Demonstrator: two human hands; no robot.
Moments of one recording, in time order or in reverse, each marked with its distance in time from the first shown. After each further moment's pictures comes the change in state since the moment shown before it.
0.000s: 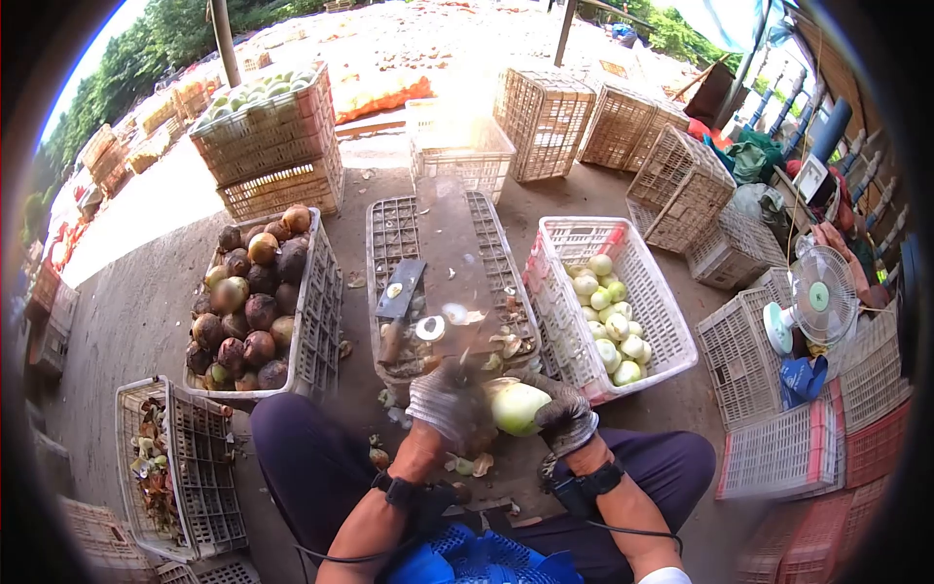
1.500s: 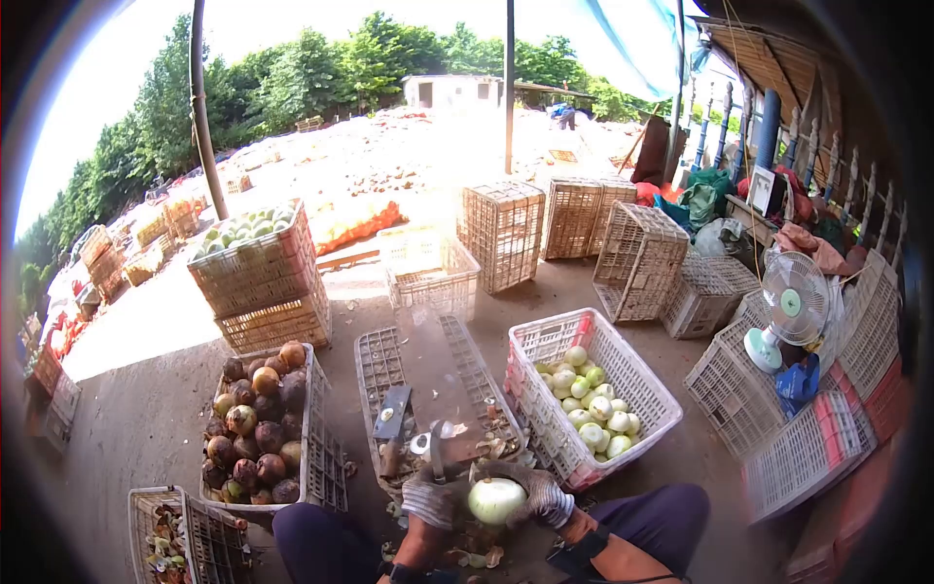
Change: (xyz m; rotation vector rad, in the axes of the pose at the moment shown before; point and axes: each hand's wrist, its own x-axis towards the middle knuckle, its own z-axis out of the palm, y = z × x) left_hand 0.008 -0.023 0.000 -0.160 0.018 0.154; right_hand -0.004 -0.028 0.028 -0.616 -0.173 -0.233
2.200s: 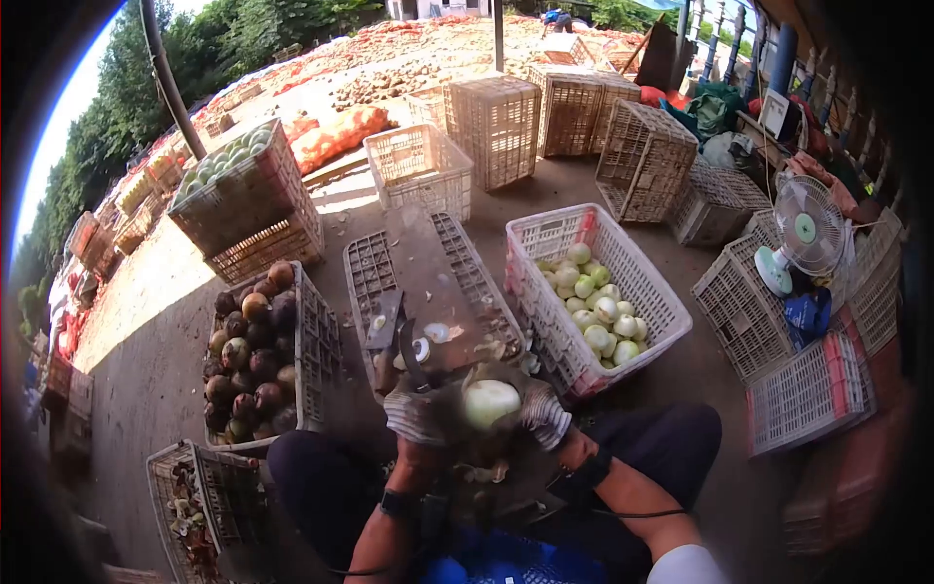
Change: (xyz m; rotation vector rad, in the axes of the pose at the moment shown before) left_hand -0.008 0.000 -0.007 -0.223 -0.108 -0.069; right_hand -0.004 0.002 0.011 -0.158 0.234 0.088
